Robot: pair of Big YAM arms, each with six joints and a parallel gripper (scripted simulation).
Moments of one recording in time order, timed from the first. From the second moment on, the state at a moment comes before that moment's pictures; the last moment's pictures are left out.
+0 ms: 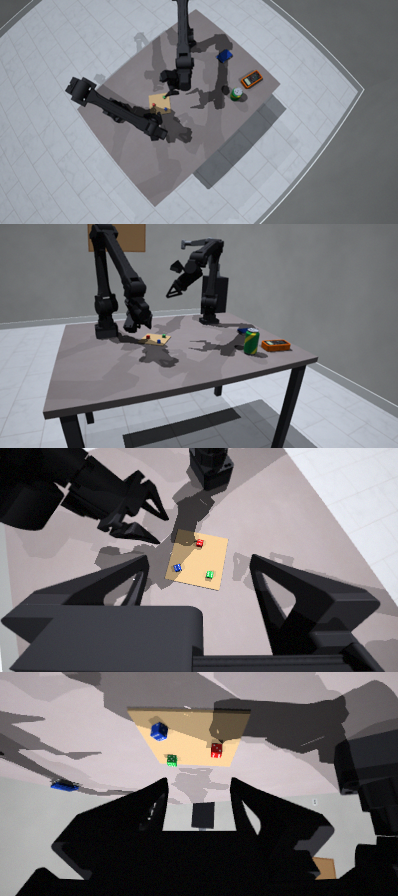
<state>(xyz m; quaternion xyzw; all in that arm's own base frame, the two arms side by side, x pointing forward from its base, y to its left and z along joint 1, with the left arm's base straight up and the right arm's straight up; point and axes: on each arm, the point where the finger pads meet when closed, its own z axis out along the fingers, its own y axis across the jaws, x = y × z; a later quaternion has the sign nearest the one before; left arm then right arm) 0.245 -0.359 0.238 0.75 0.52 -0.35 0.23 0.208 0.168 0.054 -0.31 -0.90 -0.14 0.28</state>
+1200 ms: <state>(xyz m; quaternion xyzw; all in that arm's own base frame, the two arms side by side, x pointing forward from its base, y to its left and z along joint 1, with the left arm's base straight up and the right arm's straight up) 0.245 -0.359 0.238 0.75 0.52 -0.35 0.23 0.231 0.169 0.069 -0.14 -0.98 -0.08 -0.09</state>
